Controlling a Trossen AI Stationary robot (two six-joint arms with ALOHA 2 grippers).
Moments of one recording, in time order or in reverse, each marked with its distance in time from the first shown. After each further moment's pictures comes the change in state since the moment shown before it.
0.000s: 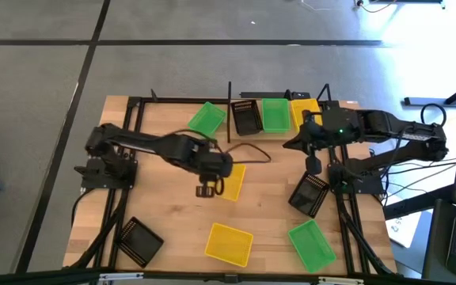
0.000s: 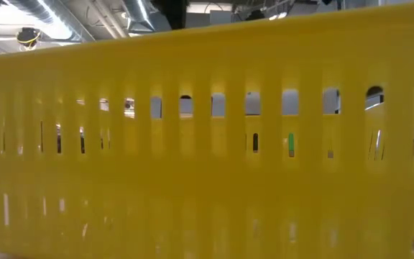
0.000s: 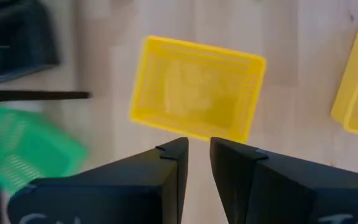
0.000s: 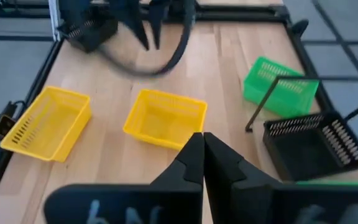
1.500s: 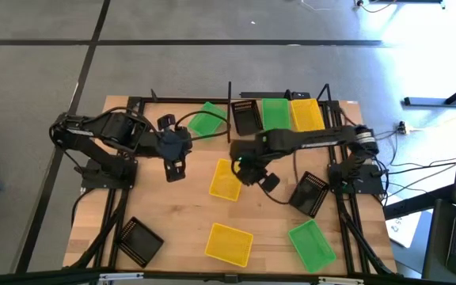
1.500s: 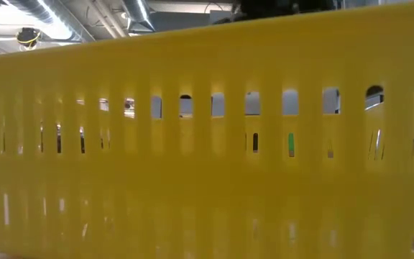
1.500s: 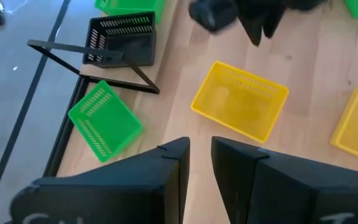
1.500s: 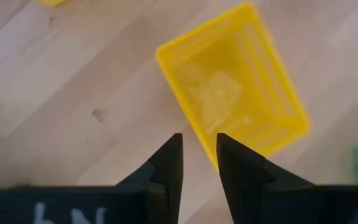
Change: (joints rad) left arm -0.068 -0.349 -0.001 -0.136 -0.217 -0.207; right arm 0.030 0.808 0.369 -0.195 -0.185 -0.764
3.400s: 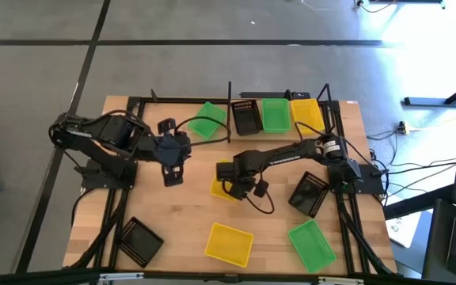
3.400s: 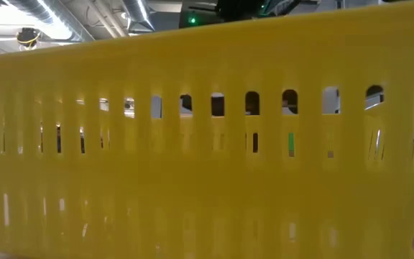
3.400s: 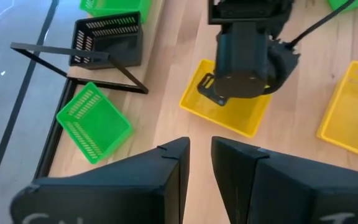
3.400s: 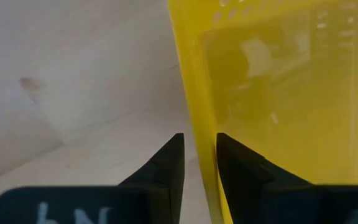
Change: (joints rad) left arm -0.036 0.001 0.000 0.001 0.019 -0.006; right arm 0.036 0.321 -0.001 0.093 0.097 -0.251
